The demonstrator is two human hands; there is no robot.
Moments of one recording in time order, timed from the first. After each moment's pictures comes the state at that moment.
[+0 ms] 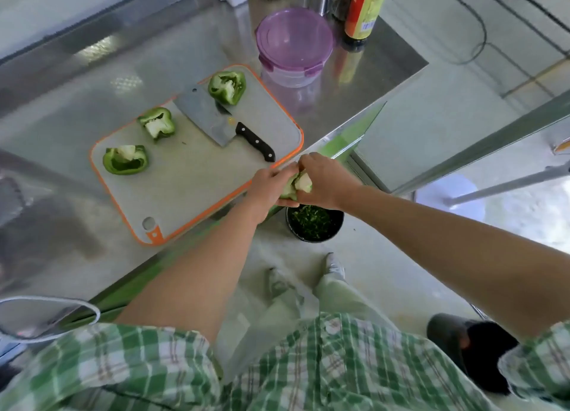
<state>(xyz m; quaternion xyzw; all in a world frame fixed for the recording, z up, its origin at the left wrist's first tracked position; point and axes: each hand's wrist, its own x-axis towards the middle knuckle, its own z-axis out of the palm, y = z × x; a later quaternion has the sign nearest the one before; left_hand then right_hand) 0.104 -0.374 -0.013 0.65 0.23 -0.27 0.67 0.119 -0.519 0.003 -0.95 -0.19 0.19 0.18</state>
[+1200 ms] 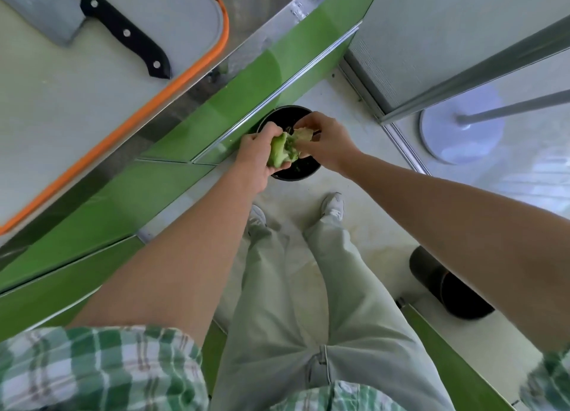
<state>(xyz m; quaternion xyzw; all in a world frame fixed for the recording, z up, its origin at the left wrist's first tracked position) 0.113 -0.474 -0.180 0.52 0.45 -0.30 0.66 0.122 -0.615 -0.181 -0.84 0.10 0.30 0.44</state>
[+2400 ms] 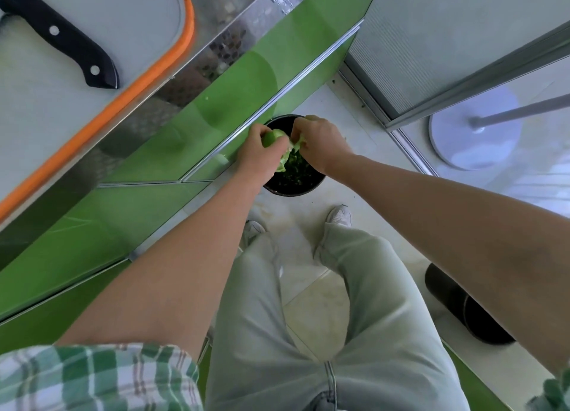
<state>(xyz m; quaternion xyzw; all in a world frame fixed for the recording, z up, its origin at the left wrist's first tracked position) 0.135 -0.479 -0.249 0.78 0.24 -0.29 0.50 0.156 -0.616 -0.264 -0.94 -0.08 0.24 0.21</state>
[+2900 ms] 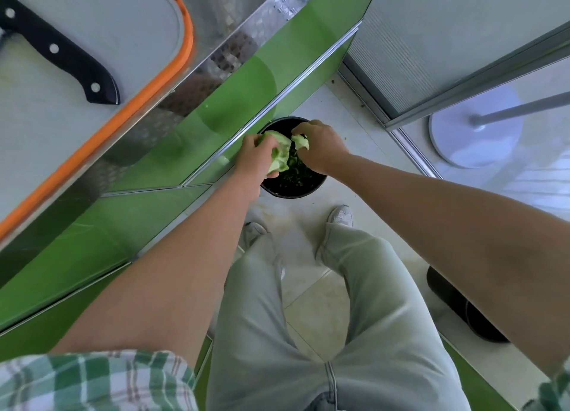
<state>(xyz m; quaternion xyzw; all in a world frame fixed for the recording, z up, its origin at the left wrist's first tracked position) 0.144 -0.476 -0.251 0.67 0.35 -0.31 0.57 0.161 -0.618 -0.276 -0.92 0.00 0.31 0.25</state>
